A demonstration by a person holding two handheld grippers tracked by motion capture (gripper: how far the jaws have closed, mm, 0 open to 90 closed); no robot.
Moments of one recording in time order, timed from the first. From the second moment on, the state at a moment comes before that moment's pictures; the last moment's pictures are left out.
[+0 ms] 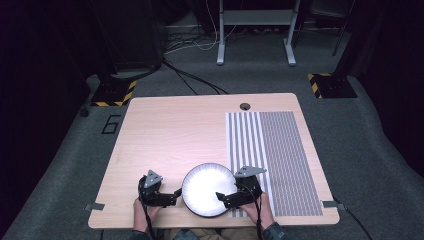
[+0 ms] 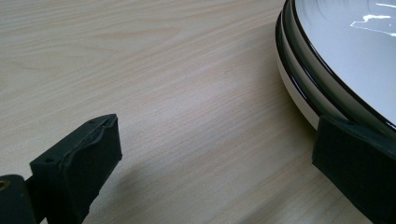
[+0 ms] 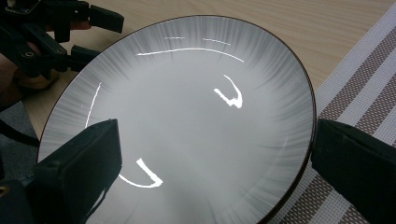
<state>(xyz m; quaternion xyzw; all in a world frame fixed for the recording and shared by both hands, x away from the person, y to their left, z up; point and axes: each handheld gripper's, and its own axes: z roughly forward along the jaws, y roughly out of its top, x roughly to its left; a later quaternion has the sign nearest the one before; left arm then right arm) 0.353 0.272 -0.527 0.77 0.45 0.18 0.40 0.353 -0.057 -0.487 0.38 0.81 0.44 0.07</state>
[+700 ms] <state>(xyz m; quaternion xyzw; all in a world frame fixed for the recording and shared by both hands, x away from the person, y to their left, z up) 0.353 0.270 -0.528 0.78 0.46 0.18 0.39 0.352 -0.055 -0.489 0.40 0.80 0.44 0.07</state>
